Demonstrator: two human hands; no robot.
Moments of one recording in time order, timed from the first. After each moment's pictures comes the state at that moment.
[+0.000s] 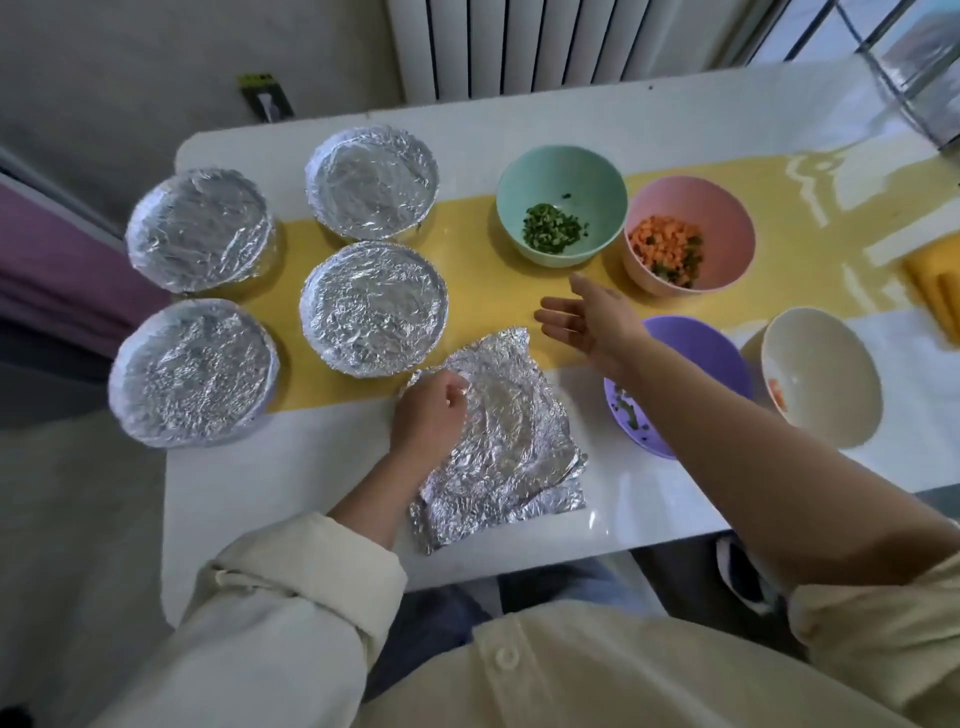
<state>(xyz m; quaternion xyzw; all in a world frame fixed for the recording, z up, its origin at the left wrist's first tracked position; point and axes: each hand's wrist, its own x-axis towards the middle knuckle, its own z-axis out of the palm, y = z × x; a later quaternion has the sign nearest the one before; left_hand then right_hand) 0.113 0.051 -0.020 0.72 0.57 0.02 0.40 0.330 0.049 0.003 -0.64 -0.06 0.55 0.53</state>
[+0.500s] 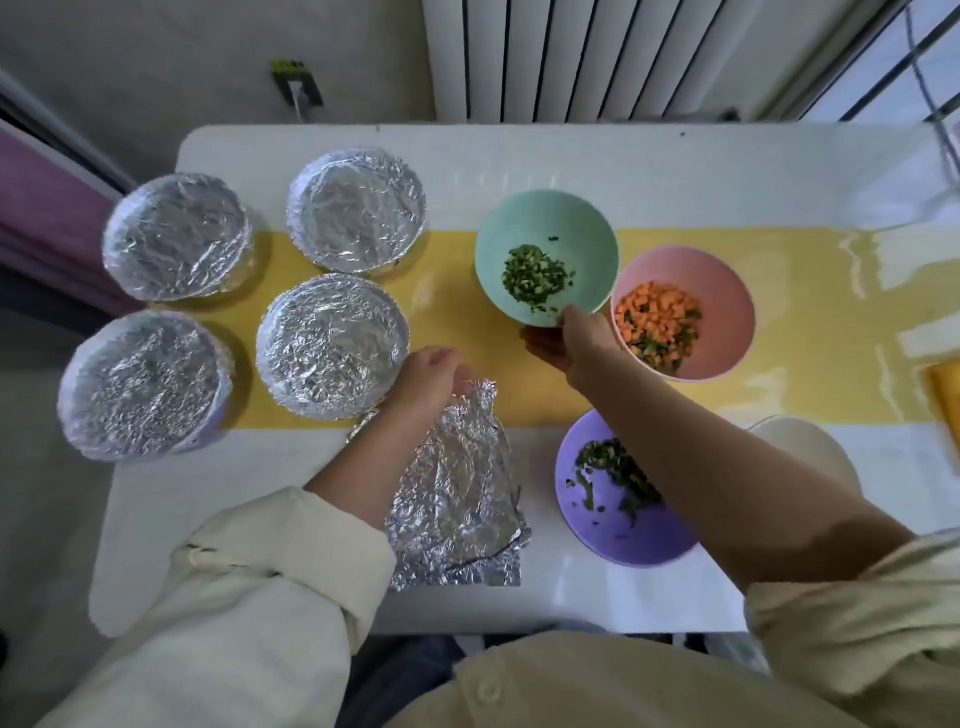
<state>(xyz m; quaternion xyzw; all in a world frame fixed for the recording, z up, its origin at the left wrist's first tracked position) 0.208 0.114 0.000 0.43 0.65 0.13 0.61 0.387 0.116 -0.003 -0.67 0.00 0.59 0.46</state>
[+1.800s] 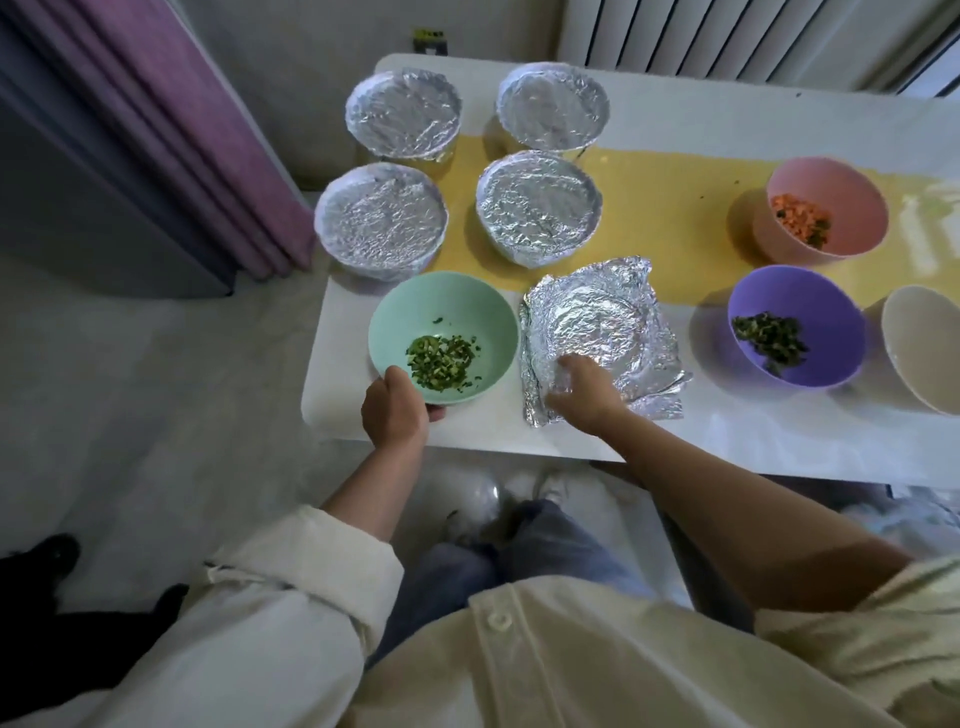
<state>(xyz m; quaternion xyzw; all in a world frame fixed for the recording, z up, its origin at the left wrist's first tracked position) -0.068 -0.059 -0.003 0.21 0.77 0.33 0.50 0.145 -0.073 -0.043 -0.77 -0.54 0.35 0.04</state>
